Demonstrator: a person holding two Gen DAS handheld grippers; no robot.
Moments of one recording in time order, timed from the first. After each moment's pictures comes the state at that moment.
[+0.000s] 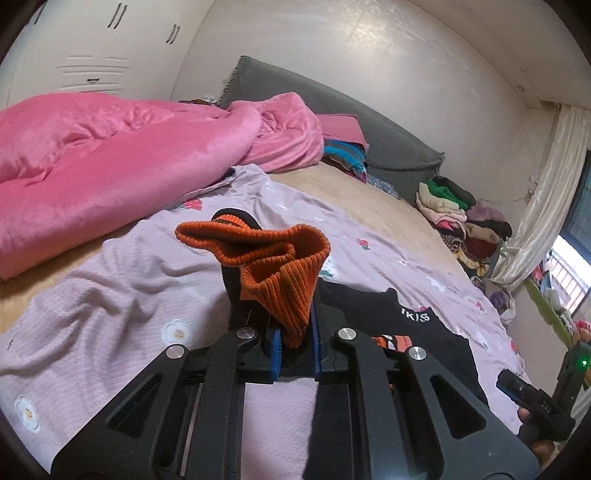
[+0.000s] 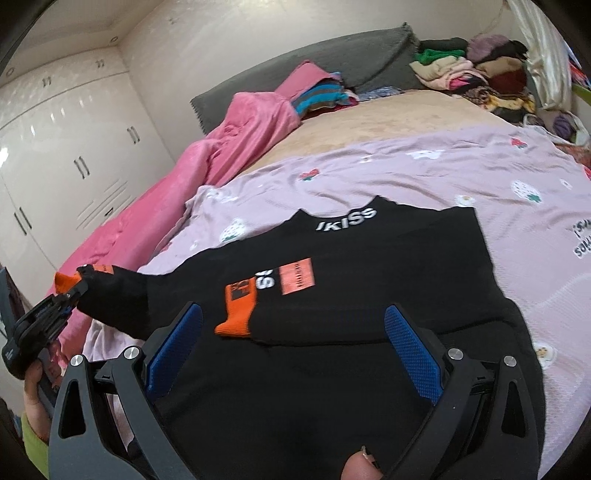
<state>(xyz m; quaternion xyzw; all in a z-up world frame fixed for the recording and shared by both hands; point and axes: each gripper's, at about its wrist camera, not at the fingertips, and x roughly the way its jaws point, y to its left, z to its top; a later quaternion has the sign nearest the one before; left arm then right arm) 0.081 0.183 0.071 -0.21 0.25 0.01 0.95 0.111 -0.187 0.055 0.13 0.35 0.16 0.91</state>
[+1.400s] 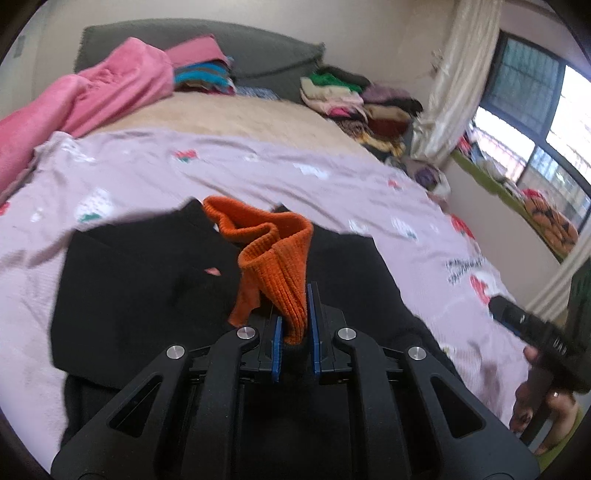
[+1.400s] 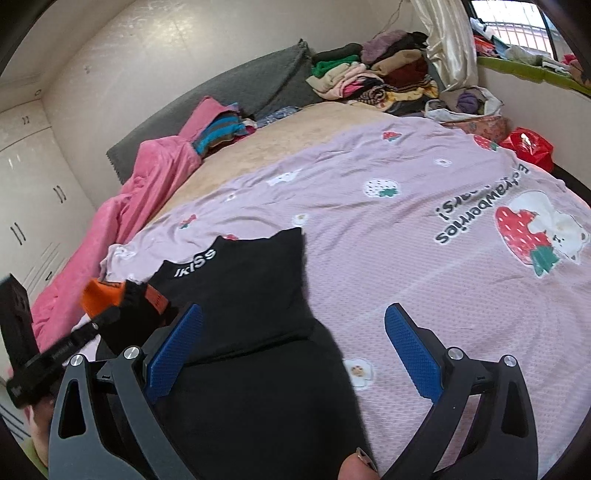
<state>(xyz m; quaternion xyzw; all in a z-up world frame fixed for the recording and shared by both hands) 0.173 -0.058 0.019 -0.07 0.36 -0.22 0.90 0.091 -0.348 0.044 0.18 0.33 -0.01 0.93</state>
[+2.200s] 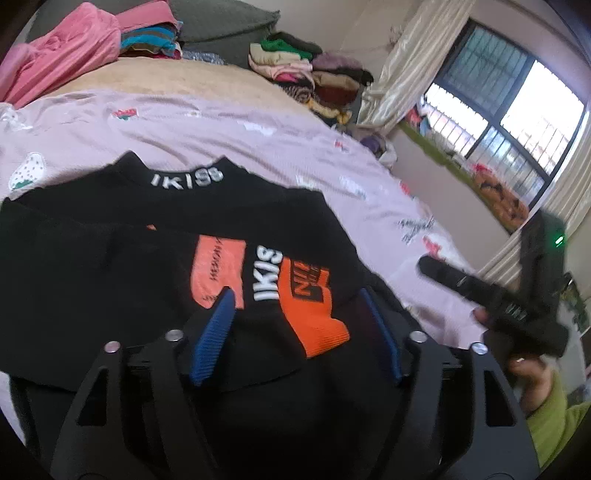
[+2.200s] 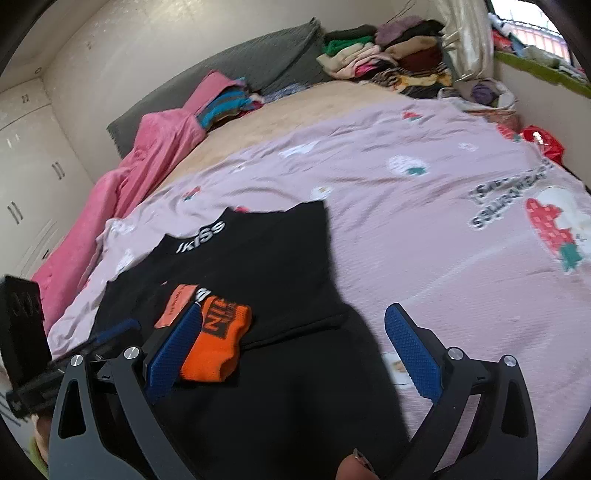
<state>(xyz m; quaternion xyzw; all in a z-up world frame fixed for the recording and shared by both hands) 0.178 -0.057 -0.005 -0.10 0.39 -0.34 0.85 0.125 -0.308 0.024 0.16 0.37 0.01 0.91</state>
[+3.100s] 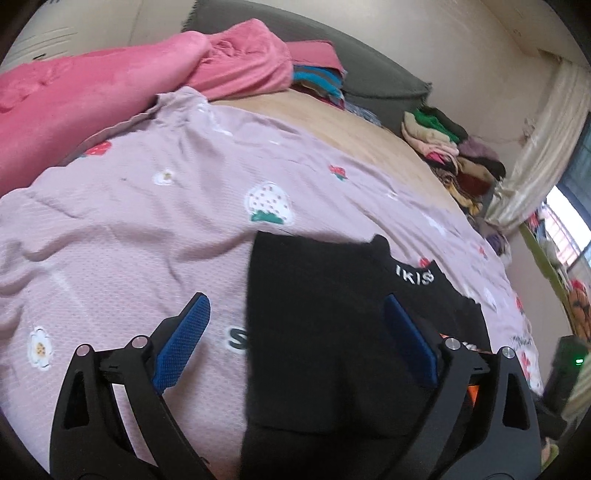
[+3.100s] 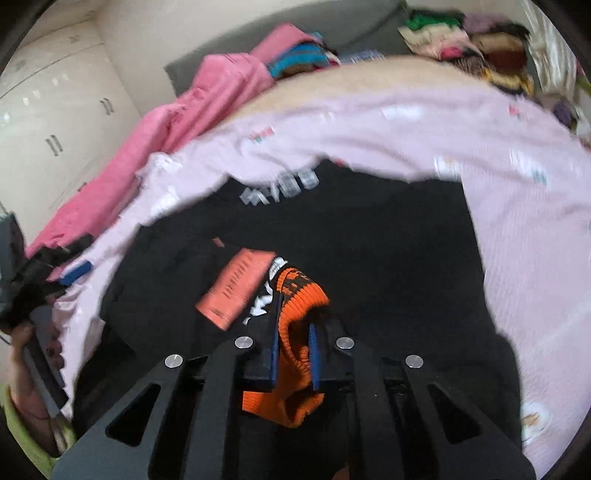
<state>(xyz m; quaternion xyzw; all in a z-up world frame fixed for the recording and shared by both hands) 0.215 0.119 0.001 -0.19 0.36 -0.06 0.91 0.187 -0.226 0.001 0.09 0.41 0.14 0.90</state>
